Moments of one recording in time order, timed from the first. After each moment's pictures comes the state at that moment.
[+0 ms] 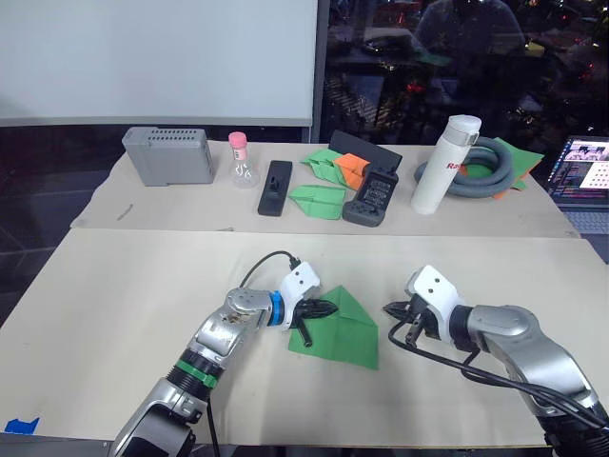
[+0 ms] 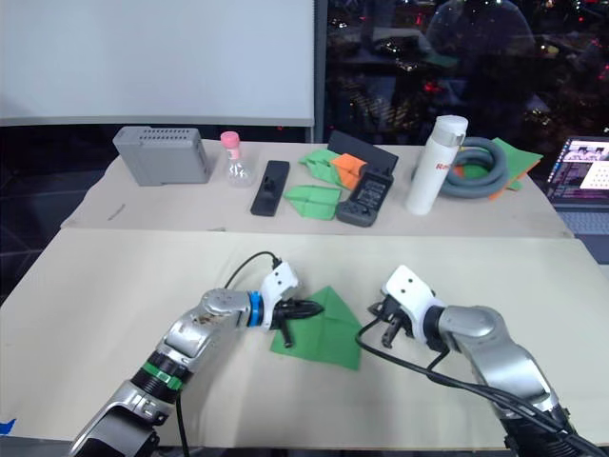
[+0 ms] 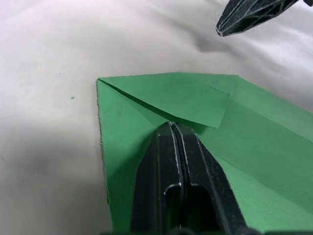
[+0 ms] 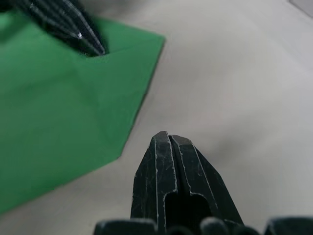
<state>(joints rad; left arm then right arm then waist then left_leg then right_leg) -0.50 0.31 -0.37 0.14 -0.19 0.48 -0.85 -0.17 -0.75 0.11 -0.34 0.16 0.60 0.78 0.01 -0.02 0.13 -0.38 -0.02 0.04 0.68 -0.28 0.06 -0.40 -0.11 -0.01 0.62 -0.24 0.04</state>
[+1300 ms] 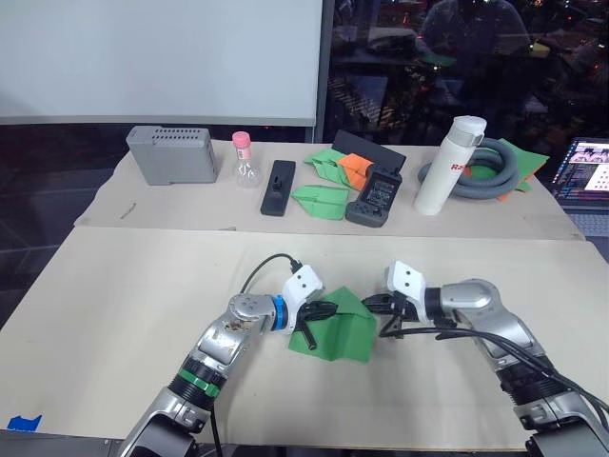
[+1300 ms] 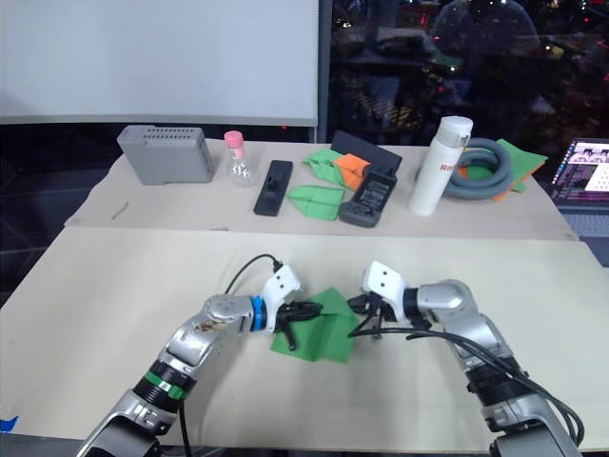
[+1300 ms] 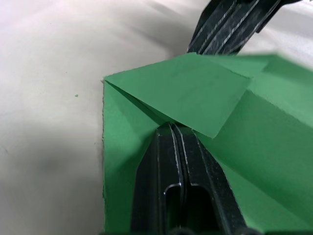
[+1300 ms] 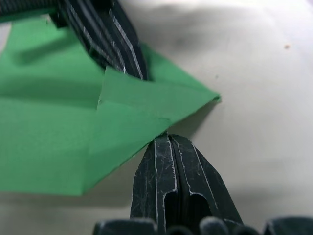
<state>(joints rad) -0.45 0.28 -0.37 0.08 -0.16 0.50 -0.80 -0.42 -0.64 0.22 0.11 0.13 0.20 1.09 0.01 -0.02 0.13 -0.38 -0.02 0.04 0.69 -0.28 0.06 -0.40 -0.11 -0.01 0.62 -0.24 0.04</state>
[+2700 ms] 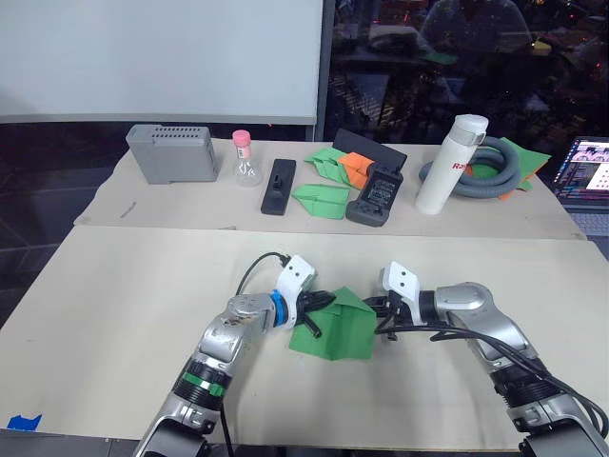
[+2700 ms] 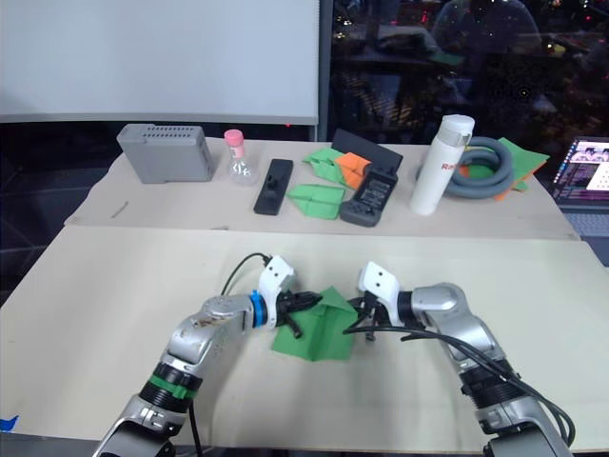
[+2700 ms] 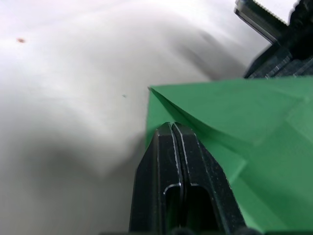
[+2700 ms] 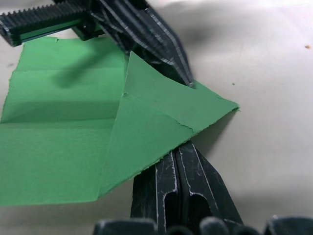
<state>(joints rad) -0.44 0.17 -0.22 0.06 -0.23 0.62 -0.67 -0.42 -0.60 0.23 0.10 0.14 0.25 1.09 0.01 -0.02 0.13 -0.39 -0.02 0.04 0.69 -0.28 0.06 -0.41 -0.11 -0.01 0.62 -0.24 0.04</state>
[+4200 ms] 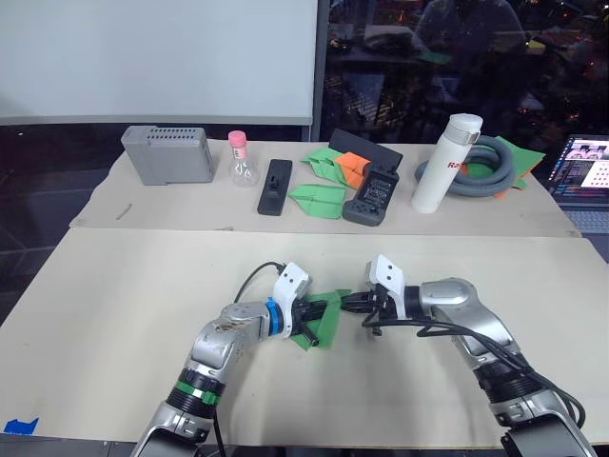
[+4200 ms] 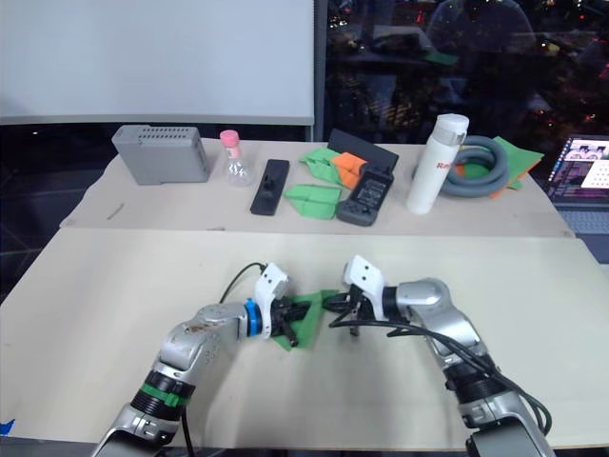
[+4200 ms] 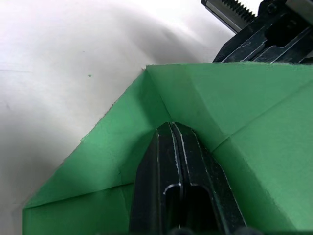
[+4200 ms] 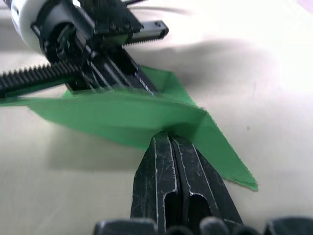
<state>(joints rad) -0.38 0.21 -0.24 0.01 -0.31 0.68 -0.72 -0.46 -0.51 0.23 0.07 0.15 0.32 1.08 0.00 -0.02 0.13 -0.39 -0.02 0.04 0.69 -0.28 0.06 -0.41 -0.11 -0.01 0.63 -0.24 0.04</state>
